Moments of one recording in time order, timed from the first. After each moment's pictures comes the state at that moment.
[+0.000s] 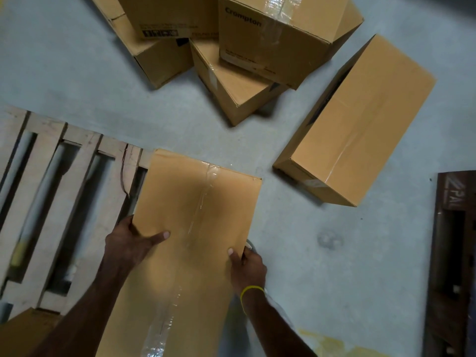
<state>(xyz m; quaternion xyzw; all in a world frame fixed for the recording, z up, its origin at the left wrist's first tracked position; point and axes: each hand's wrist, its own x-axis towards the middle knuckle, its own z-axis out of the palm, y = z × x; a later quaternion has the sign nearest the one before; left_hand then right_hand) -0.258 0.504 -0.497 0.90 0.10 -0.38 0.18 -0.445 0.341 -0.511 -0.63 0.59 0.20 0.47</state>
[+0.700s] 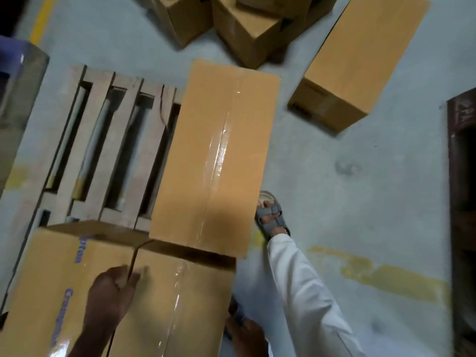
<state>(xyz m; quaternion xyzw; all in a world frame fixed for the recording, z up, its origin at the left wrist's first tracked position) -0.515 0.835 -0.432 0.94 0.06 -0.30 0.13 -0.769 0.682 -0.495 -0.48 0.59 0.35 0.55</state>
